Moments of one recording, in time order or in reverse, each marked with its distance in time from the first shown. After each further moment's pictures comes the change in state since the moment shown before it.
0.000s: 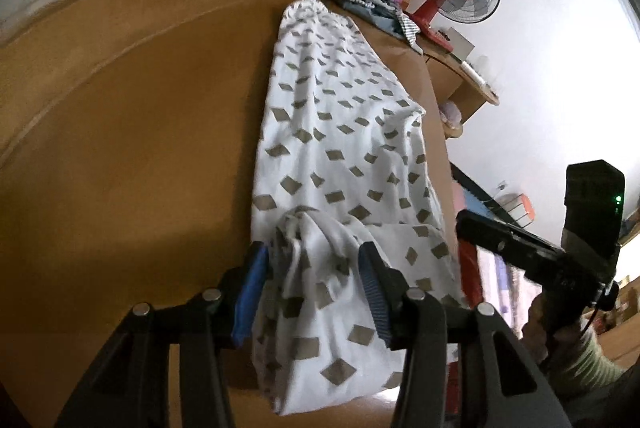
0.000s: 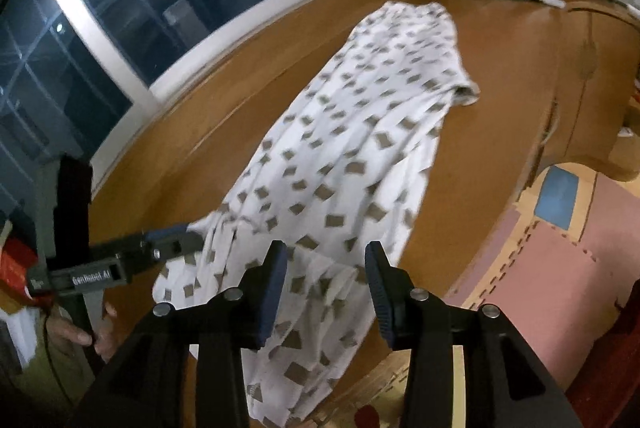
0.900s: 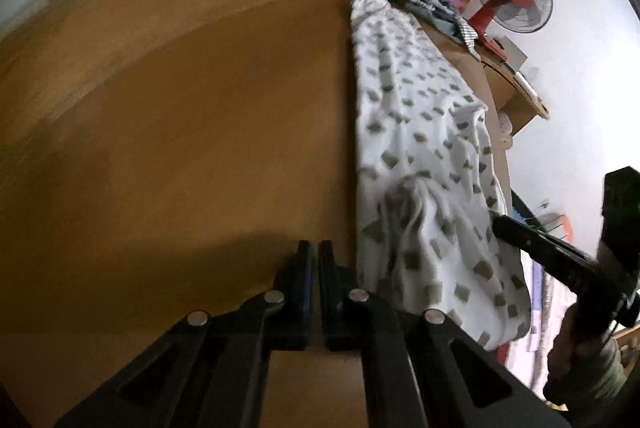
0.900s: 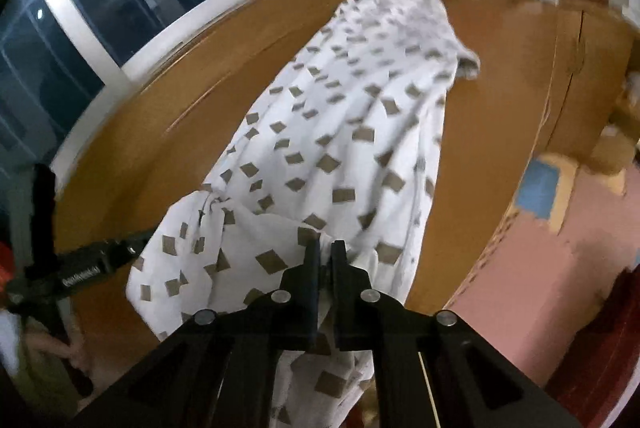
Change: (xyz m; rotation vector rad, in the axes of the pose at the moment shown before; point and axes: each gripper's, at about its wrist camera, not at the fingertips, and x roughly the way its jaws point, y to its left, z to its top) left arm -0.002 0.029 -0.023 -0.135 0.015 0.126; right arm 0.019 0.016 -0.008 0.030 0.053 -0.075
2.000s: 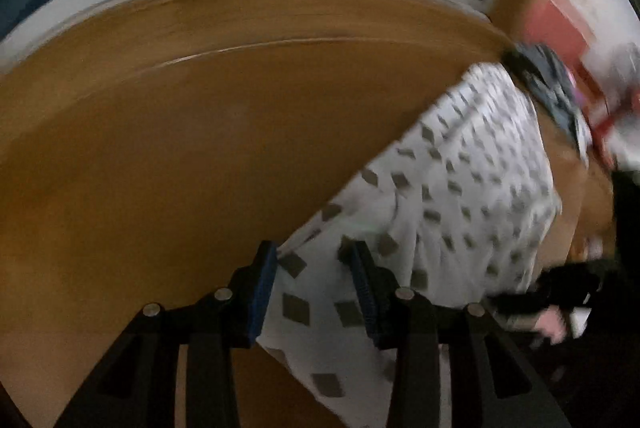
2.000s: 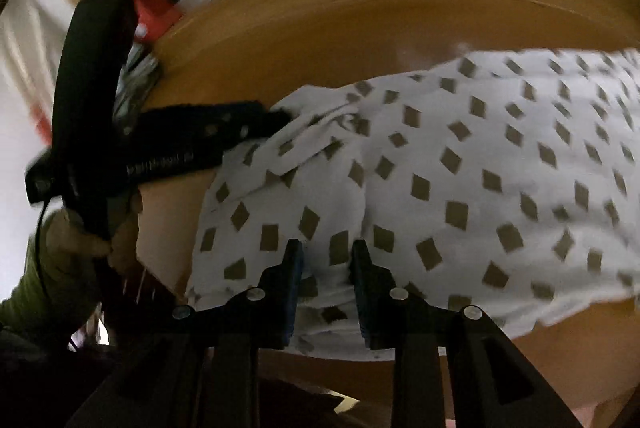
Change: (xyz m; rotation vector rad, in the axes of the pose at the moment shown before) left arm -0.019 -0.070 -0.034 -0.463 -0.232 0.439; right arm 0.038 0.044 0.037 -0.869 0.483 0.522
